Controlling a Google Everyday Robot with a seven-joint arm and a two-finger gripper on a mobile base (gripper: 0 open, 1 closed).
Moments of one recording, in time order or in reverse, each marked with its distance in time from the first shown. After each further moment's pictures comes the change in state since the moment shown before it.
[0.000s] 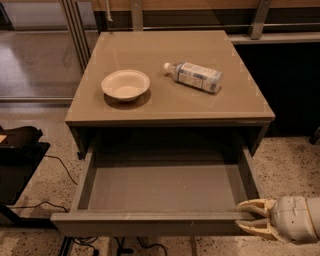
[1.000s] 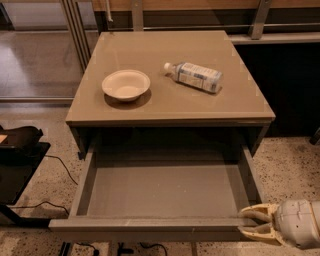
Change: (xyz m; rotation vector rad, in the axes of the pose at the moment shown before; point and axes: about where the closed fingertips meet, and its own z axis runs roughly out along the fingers) arm -0.003 0.007 -0.005 -0.005 -0.005 0.000
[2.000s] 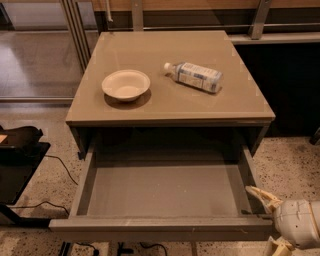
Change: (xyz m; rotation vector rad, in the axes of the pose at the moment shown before) arm 0.000 0.000 0.000 0.000 0.000 0.000
